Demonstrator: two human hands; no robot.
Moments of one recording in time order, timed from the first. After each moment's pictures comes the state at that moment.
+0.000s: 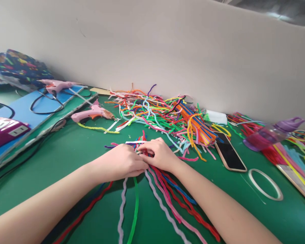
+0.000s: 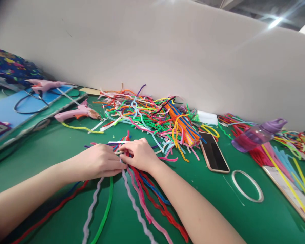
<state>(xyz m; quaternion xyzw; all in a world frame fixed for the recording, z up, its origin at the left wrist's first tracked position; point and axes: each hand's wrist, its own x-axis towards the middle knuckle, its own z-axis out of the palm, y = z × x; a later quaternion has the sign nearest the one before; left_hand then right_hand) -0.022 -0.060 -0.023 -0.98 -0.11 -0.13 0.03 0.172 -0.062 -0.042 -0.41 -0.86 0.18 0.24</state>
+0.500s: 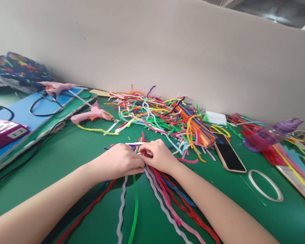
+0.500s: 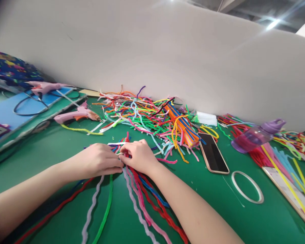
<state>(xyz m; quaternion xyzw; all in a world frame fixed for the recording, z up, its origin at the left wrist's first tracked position) -0.026 -0.054 -0.027 -0.98 -0.13 -0.16 0.04 0.168 -0.063 -0.039 -0.43 -0.86 0.15 0.22</state>
